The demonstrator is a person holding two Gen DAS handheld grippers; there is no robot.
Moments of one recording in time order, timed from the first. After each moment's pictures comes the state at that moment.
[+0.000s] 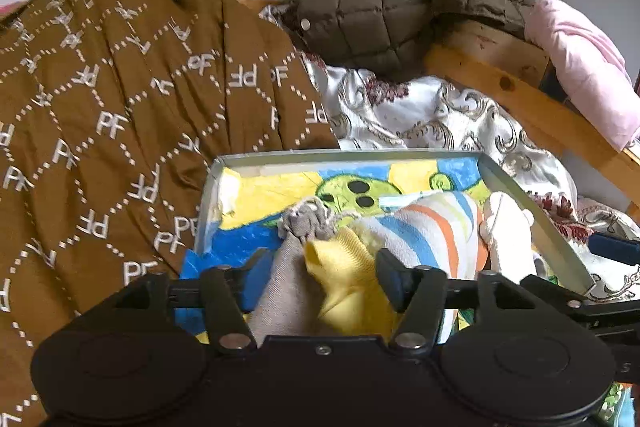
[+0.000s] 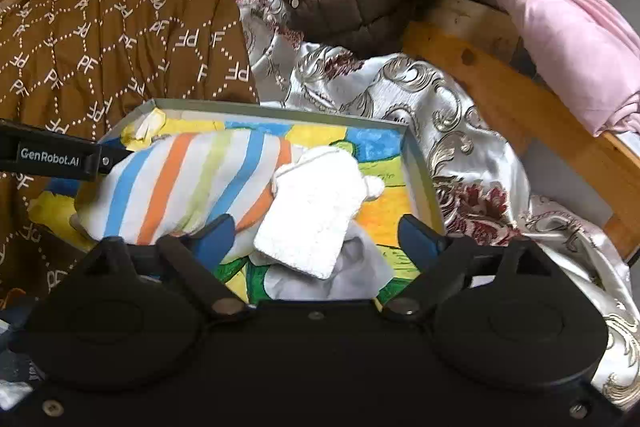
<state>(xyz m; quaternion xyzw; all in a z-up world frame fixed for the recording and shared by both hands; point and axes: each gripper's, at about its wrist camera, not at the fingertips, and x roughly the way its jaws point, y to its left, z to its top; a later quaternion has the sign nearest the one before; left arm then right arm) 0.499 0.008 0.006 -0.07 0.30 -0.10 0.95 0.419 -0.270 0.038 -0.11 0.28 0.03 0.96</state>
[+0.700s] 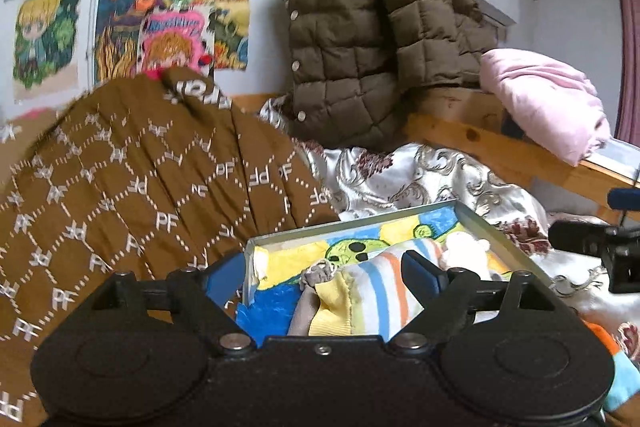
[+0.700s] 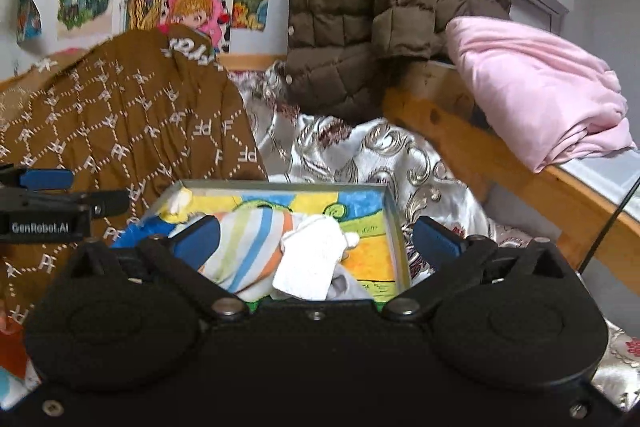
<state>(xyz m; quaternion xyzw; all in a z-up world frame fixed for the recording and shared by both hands) 0.396 0.002 0.077 0.01 0.19 -0.08 0.98 0.332 -0.297 0.133 -0.04 0.20 0.04 0.98</state>
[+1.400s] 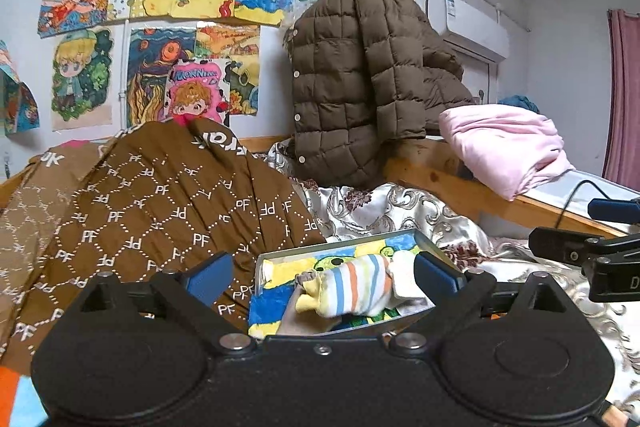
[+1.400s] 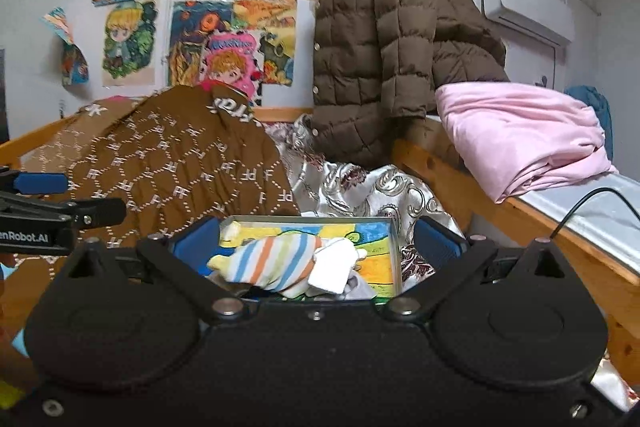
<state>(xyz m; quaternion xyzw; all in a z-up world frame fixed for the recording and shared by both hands) 0.221 -0.004 0.151 0.00 0.14 -0.07 0.99 0.173 -0.316 0.221 -0.03 0.13 0.08 0.99</state>
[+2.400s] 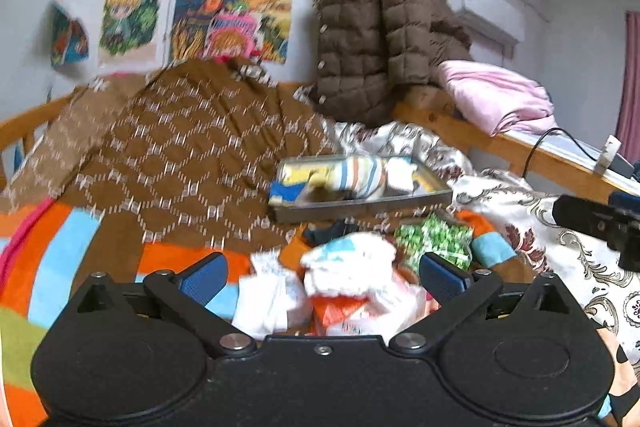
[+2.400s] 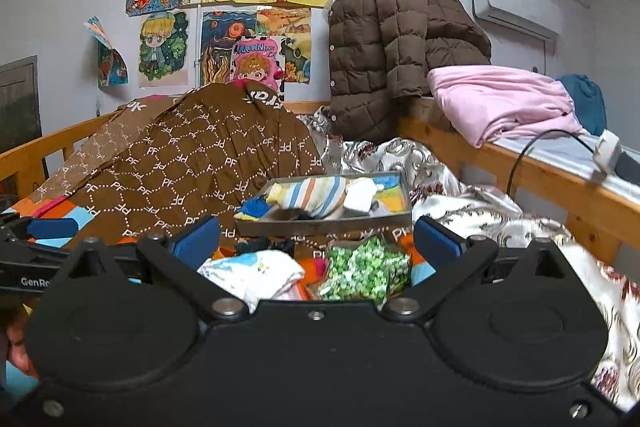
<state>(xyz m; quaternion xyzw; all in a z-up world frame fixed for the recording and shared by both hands) 0.048 0.016 0.070 -0.05 0.20 -0.04 0.98 -0.057 -0.323 0.173 -0.01 0.13 0.09 0.99</state>
